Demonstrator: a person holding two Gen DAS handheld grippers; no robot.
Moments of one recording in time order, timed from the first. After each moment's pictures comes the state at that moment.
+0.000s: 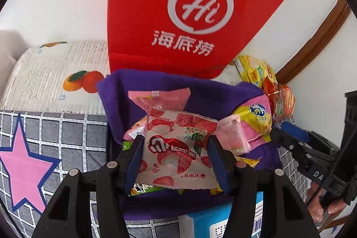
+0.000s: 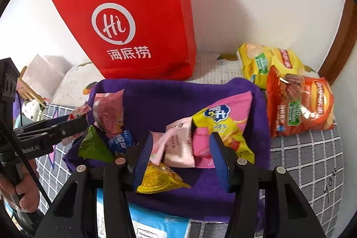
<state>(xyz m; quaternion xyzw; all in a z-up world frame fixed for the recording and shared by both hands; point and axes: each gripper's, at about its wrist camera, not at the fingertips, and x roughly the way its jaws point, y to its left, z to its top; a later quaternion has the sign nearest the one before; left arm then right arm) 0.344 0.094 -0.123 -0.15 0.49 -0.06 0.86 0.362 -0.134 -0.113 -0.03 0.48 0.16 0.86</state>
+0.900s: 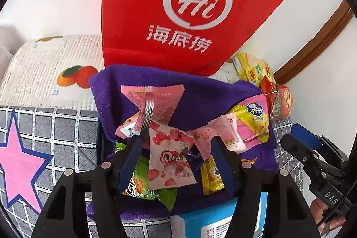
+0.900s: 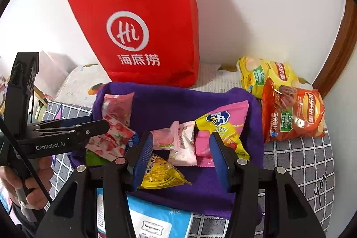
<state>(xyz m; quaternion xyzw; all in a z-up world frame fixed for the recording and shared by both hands) 0.345 0.091 -0.122 -0.16 0.49 -0.06 0.85 0.341 -0.125 -0.087 -0.04 0.46 0.17 0.87</state>
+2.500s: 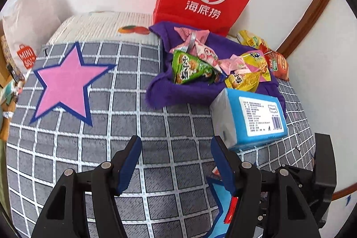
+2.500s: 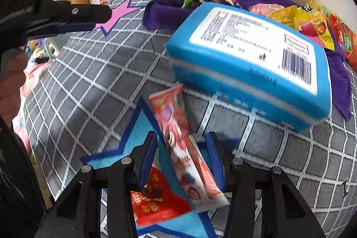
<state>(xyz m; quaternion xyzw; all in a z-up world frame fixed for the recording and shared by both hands) 0.156 0.133 -0.144 -0.14 0.47 -0.04 0.87 0.137 -0.076 -0.203 -0.12 0.53 0.30 0.79</state>
